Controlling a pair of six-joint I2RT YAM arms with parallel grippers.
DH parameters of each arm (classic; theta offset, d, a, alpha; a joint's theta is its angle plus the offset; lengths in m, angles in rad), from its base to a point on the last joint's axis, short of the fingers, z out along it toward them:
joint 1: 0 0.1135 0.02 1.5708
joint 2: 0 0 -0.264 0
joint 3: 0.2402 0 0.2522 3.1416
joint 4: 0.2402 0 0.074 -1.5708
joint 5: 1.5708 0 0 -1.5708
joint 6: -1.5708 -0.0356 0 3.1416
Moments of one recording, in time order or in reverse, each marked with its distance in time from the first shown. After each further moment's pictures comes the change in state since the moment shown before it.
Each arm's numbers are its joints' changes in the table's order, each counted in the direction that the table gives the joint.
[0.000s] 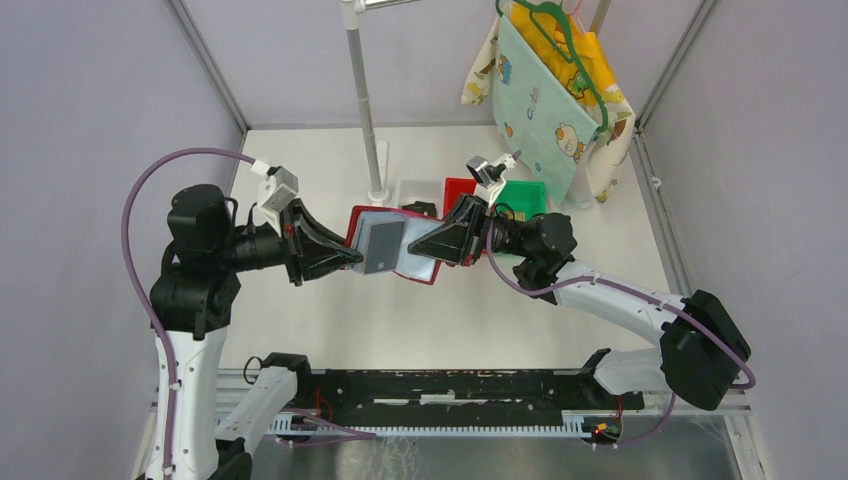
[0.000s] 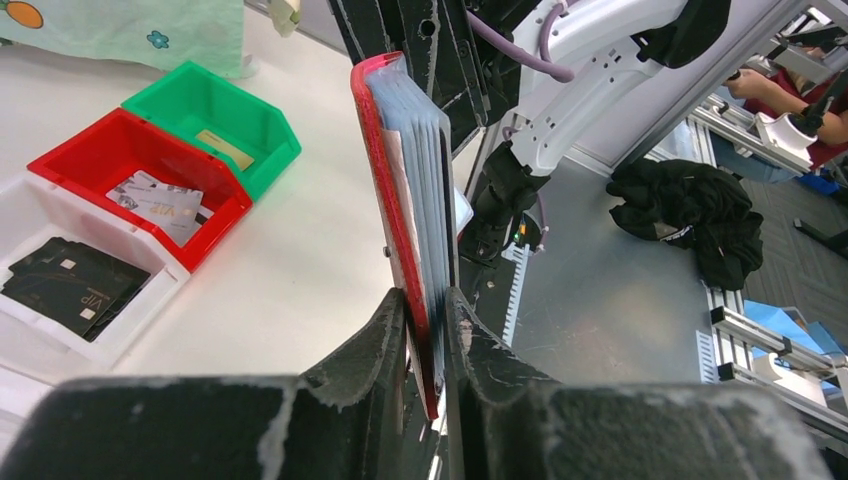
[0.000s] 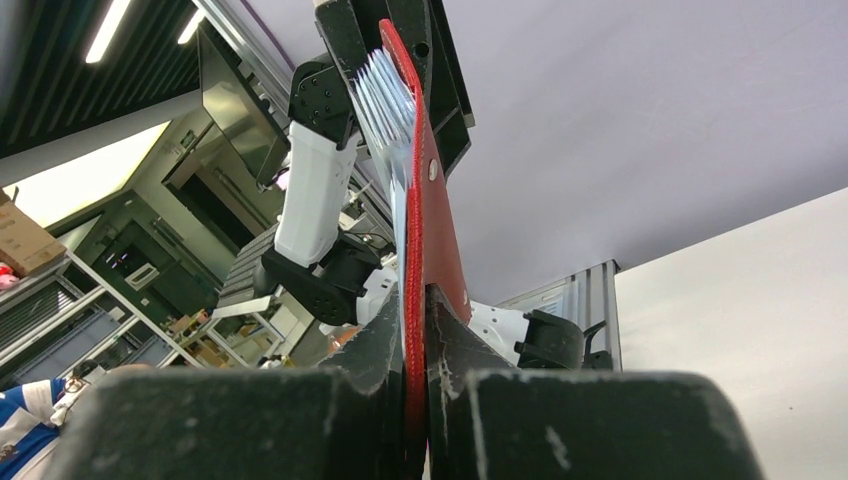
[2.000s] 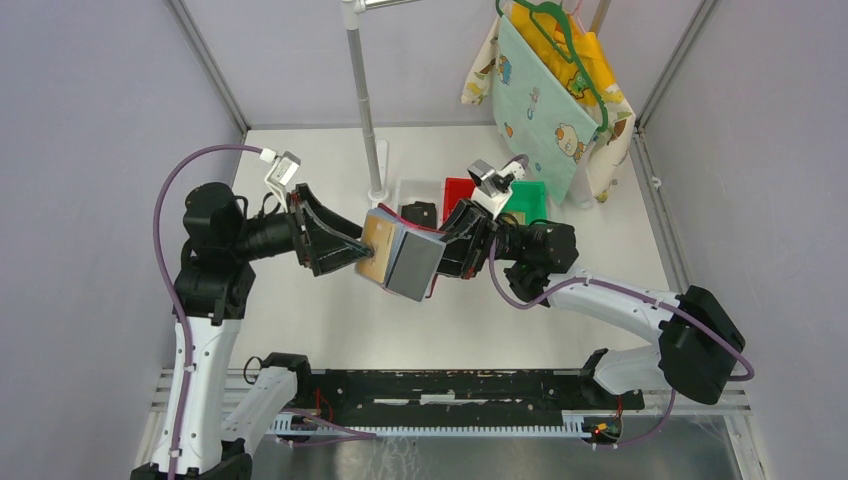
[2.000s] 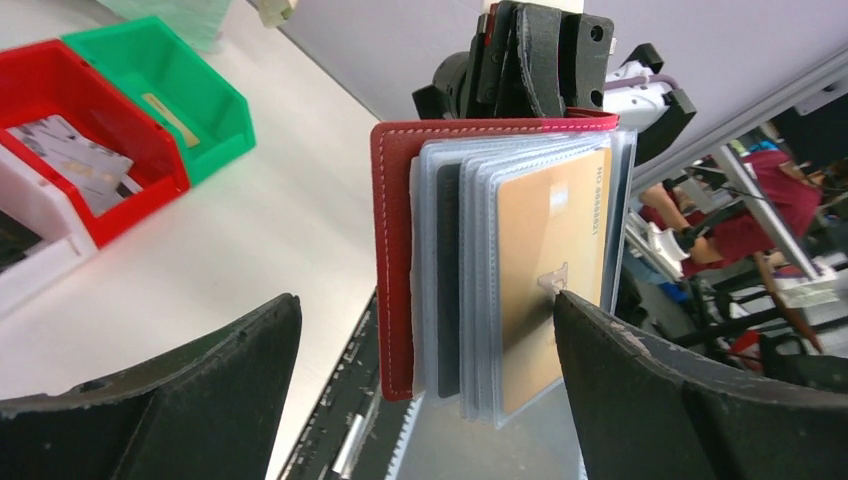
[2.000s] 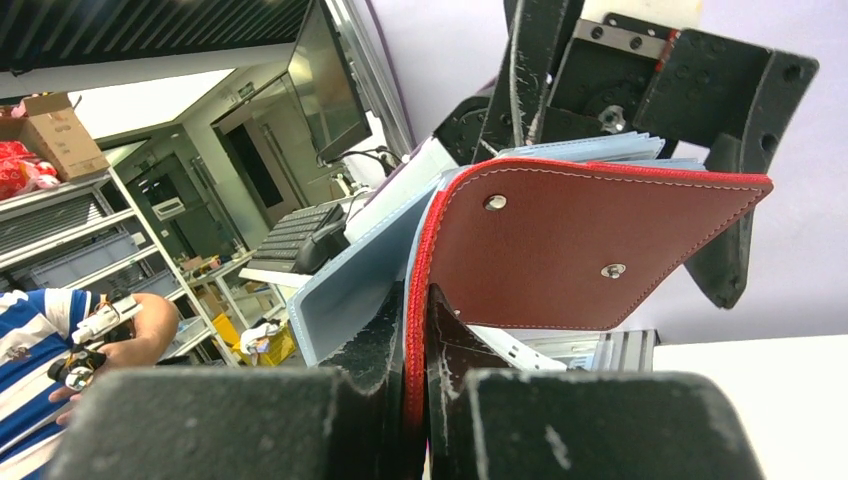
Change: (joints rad) left arm -0.001 0.015 -0.168 -0.304 -0.052 0.437; right arm 0.090 -0.027 0.042 -0.207 -0.028 0.019
